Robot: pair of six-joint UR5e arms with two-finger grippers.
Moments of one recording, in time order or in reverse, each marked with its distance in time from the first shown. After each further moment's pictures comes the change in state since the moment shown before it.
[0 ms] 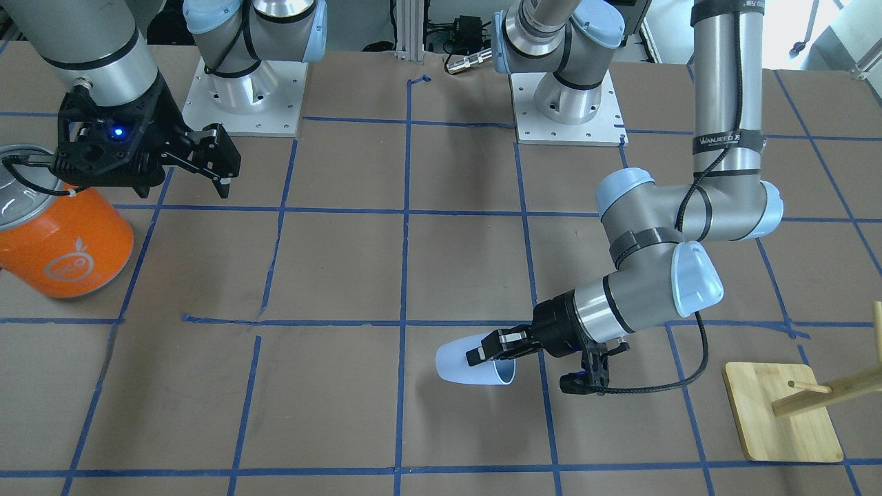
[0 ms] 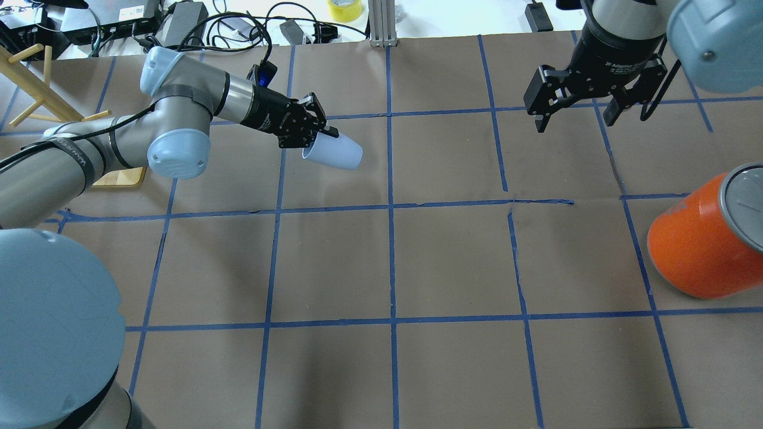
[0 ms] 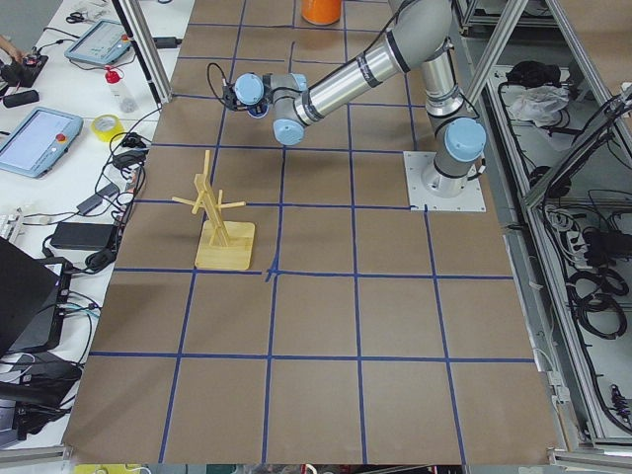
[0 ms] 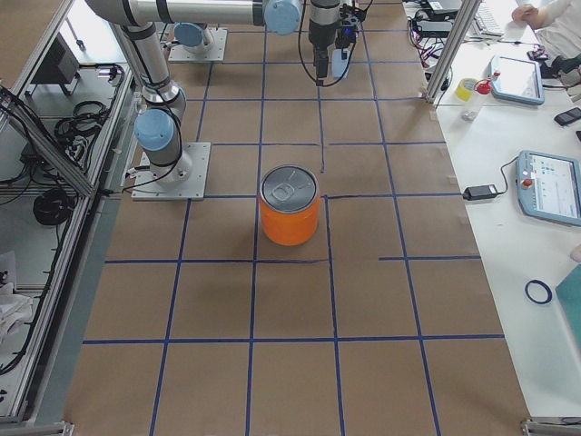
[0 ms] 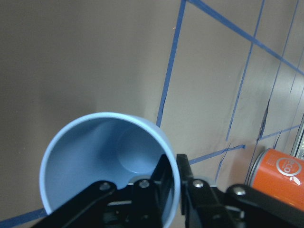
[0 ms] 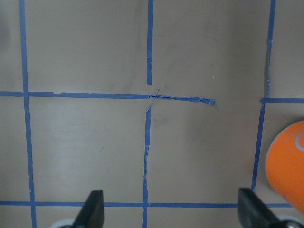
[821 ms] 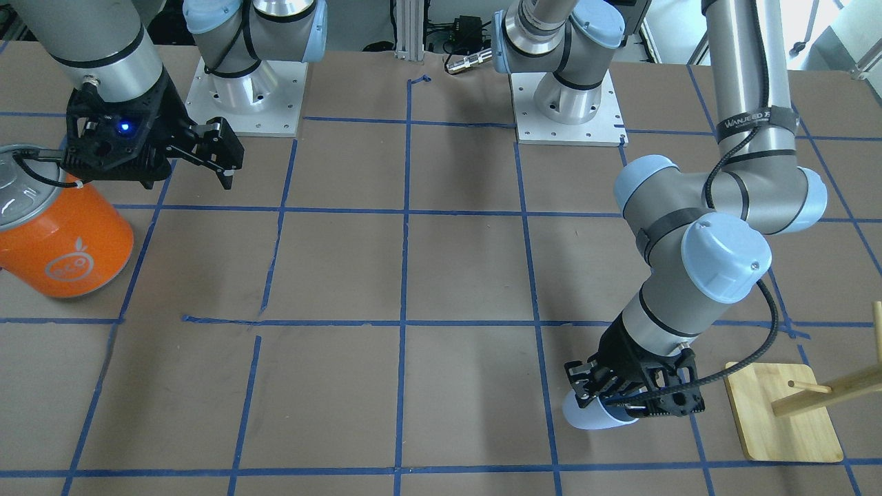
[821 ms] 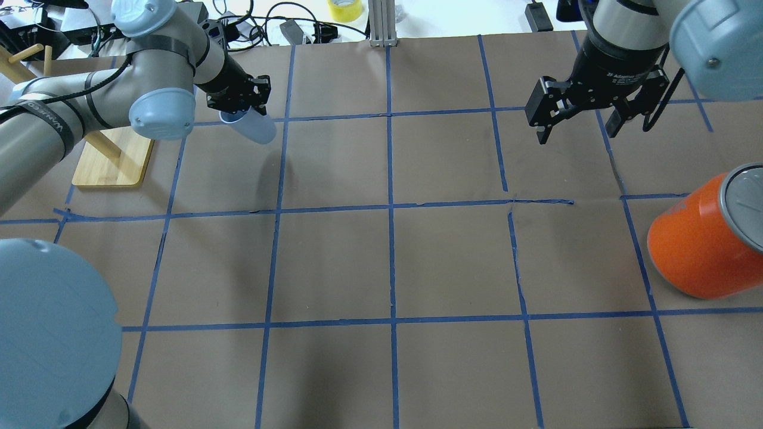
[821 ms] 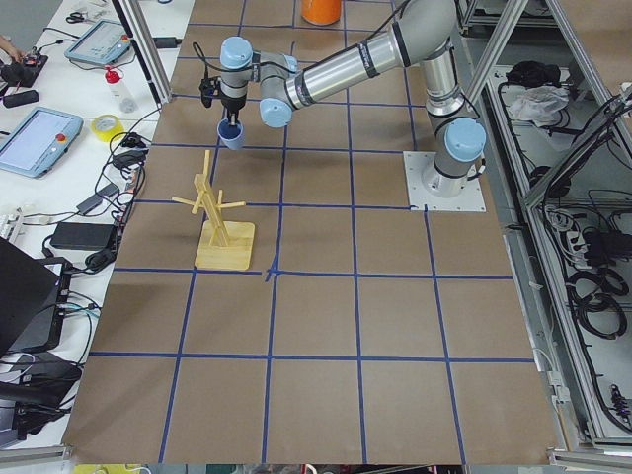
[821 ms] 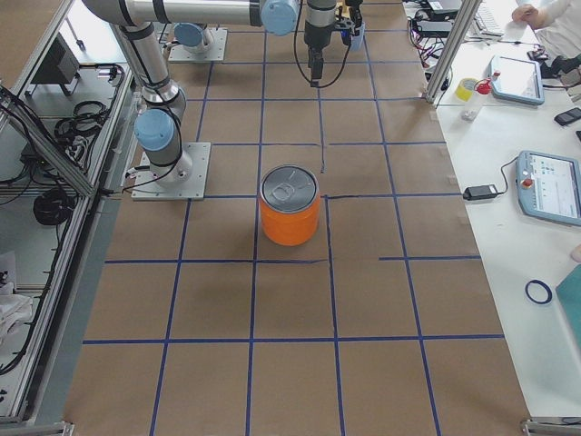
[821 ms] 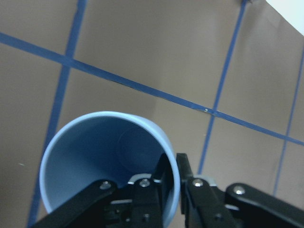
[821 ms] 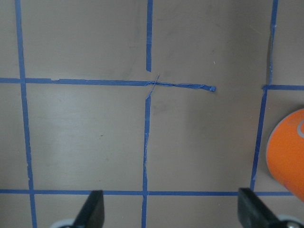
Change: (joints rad) left arm -0.007 0.012 0.122 -0.024 0.693 0.303; right arm 0.000 -0.013 0.015 0.032 -0.004 0.000
